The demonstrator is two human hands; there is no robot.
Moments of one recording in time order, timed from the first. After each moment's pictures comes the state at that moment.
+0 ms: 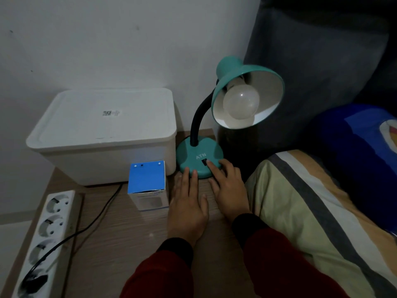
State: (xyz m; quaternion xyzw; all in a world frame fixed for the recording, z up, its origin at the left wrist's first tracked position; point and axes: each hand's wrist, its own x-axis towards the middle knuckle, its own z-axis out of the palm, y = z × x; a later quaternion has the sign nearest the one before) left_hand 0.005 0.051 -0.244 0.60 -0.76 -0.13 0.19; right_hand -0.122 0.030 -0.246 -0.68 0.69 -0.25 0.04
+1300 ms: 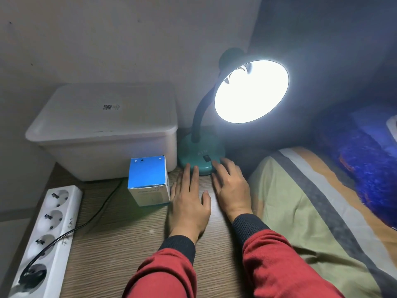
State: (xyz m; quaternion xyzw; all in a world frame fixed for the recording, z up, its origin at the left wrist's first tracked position) left_hand 0.002 0.048 -0.251 0.63 -0.74 -0.11 0.19; right_hand -0.122 0.027 -0.257 -0.66 0.69 -0.29 -0.05
